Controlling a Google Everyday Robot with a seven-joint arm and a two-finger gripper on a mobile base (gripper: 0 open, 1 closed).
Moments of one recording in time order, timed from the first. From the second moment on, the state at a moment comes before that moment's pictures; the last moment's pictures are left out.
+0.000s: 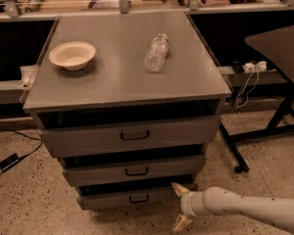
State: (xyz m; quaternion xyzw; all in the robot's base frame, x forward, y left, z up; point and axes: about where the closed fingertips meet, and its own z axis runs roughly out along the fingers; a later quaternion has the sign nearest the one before) arm 0.464 -0.137 0.310 -0.66 0.68 0.10 0.29
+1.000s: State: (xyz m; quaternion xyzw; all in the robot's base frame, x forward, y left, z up) arm 0.478 -0.133 0.262 -0.69 0.66 0.14 0.26
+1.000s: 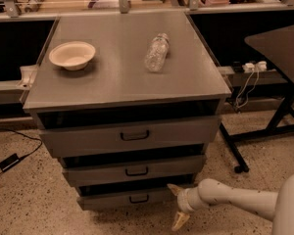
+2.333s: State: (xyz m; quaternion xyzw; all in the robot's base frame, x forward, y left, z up) arm 0.509 -0.133 0.187 -0.75 0.61 0.18 0.20
